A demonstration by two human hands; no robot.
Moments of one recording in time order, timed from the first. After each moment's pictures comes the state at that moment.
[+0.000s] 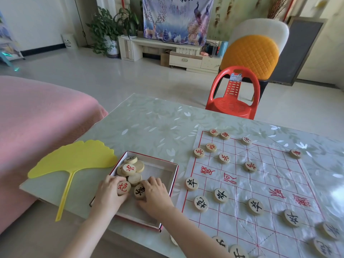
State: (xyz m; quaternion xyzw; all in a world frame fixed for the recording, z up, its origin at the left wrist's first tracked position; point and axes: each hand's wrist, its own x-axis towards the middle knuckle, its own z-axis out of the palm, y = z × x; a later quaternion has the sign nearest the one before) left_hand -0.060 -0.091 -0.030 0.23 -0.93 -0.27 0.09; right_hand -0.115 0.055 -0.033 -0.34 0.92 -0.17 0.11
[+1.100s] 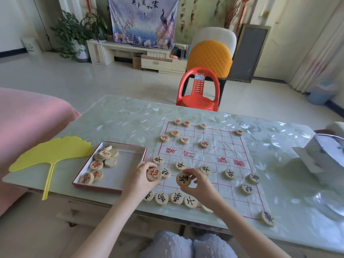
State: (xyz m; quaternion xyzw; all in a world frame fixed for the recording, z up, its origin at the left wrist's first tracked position) left_hand -0.015 0.078 0.042 0.03 -0.92 -0.39 0.09; right_hand -0.042 0.289 0.031 -0.16 0.90 -0.40 0.05
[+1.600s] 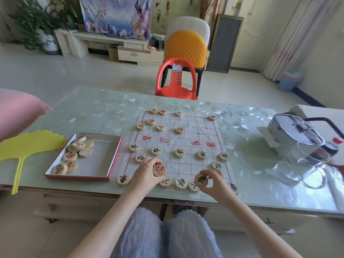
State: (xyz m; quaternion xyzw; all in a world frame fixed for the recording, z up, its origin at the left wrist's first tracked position) left_hand 0.006 0.169 0.033 -0.04 -0.93 -0.38 0.02; right_hand 0.009 0.425 0.004 -0.04 0.95 -0.32 0.04
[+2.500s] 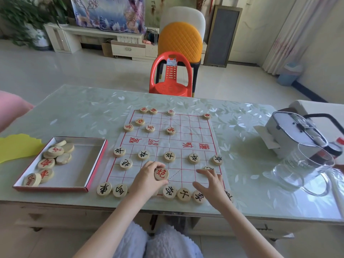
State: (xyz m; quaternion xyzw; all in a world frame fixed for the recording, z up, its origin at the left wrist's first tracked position) left_hand -0.027 0.220 0.015 -0.04 -0.92 -0.39 0.00; right_hand -0.015 0.444 -0.003 0.01 0.94 -0.35 0.01
